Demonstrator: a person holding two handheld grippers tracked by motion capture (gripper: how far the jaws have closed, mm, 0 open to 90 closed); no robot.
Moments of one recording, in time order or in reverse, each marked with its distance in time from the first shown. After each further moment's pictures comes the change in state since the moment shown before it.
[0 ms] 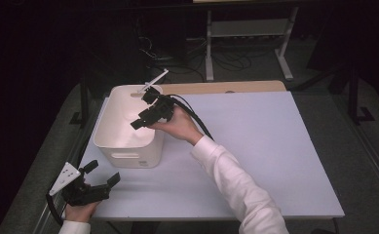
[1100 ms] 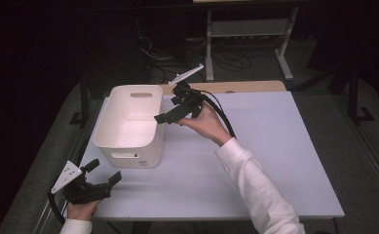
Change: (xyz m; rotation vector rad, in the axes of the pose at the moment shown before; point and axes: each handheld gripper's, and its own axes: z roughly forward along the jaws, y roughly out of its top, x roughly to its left) left arm 0.001 0.001 0.004 -0.009 -0.006 -0.007; right arm -0.011 -0.034 -0.070 -0.107 -0.110 0.076
